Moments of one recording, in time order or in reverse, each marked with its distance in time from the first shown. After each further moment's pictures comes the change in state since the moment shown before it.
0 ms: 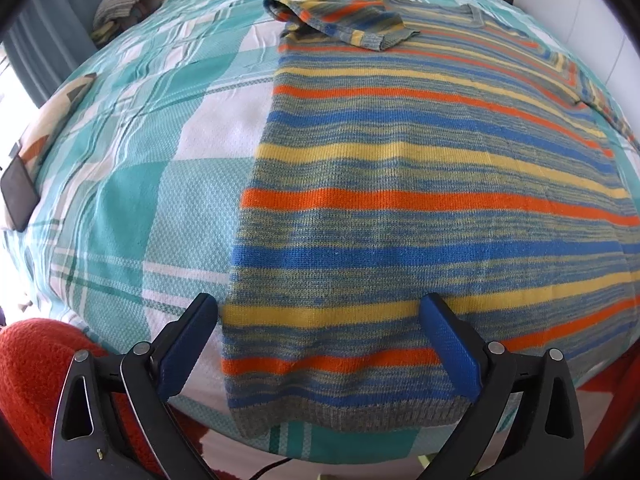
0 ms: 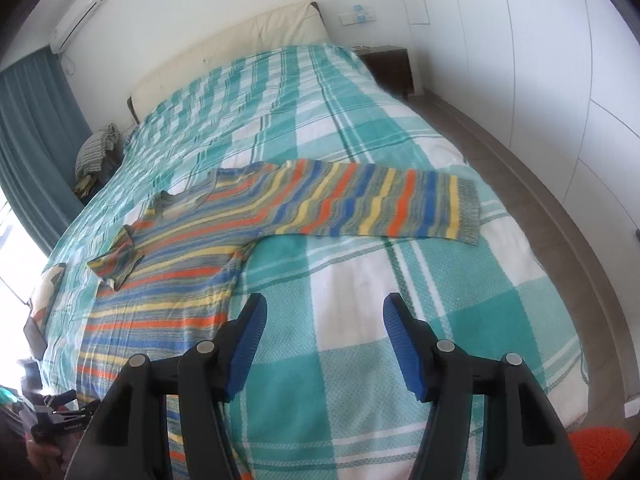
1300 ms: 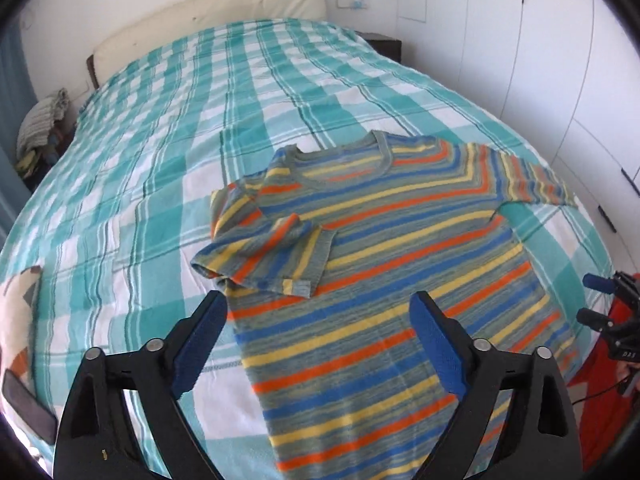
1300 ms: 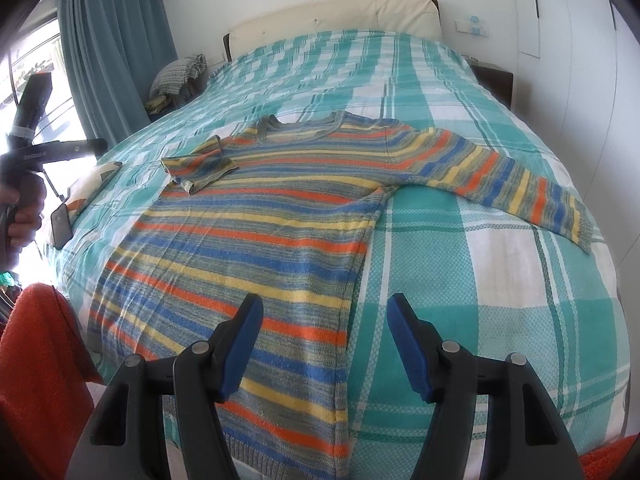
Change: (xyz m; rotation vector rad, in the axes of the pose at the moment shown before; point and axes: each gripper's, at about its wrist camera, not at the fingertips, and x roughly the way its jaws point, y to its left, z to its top) left arm -0.059 -0.030 0.176 0.376 -0.251 -0.210; right arm 0.019 0.096 -0.058 -0.308 0.057 0.147
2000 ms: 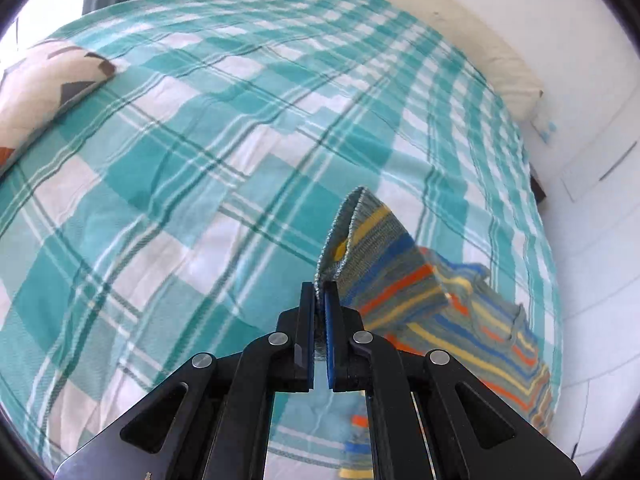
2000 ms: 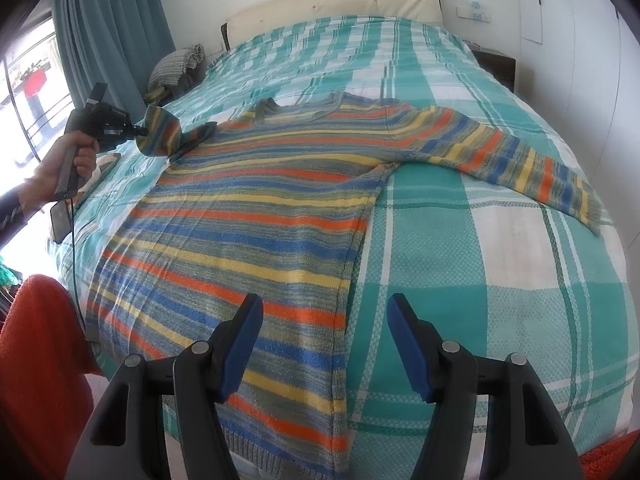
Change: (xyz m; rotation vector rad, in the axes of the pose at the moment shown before) left arm 0.034 0.255 -0.046 -0.946 -0.018 0.083; right arm 0.014 -0.005 -0.009 0.014 0.052 0.020
